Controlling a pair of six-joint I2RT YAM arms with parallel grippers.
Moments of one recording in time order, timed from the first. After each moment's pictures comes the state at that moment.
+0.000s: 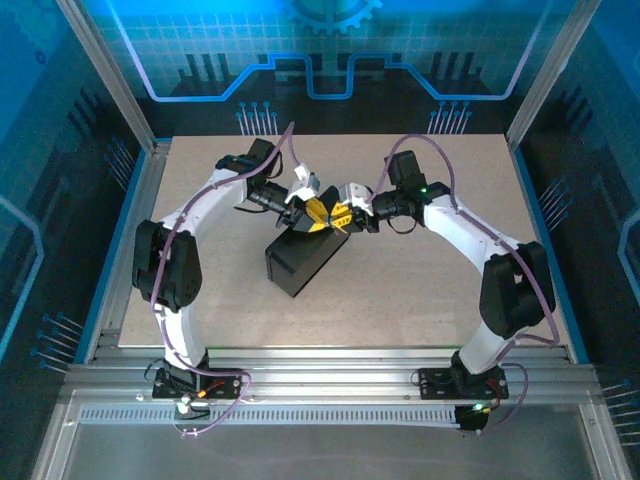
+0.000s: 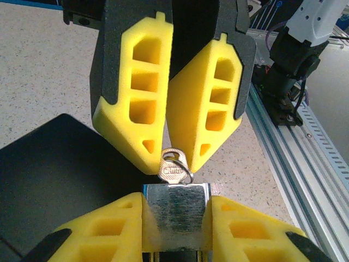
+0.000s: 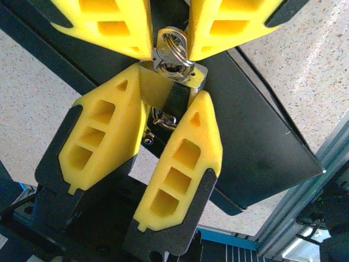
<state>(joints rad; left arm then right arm) -0.30 1.89 1.61 -0.97 1.13 1.02 0.38 1.67 1.30 -0.47 -0.96 -0.99</state>
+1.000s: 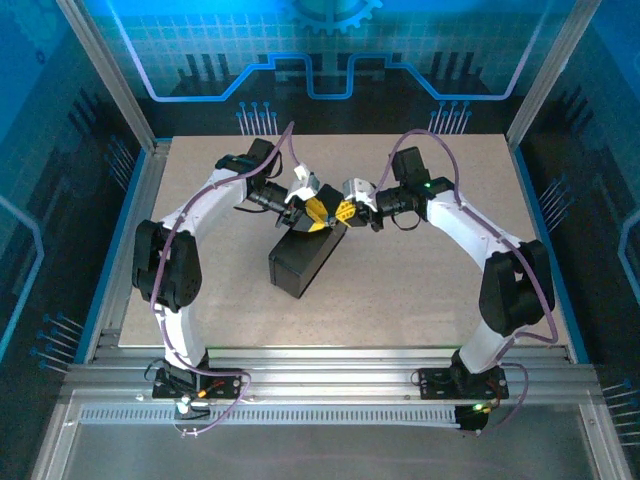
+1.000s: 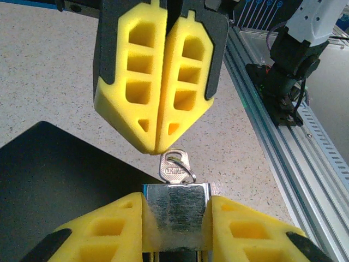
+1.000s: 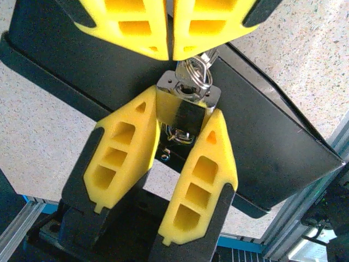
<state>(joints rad) -0.29 1.89 1.62 -0.97 1.13 1.02 0.35 1.68 1.34 -0.54 -0.96 -0.99</state>
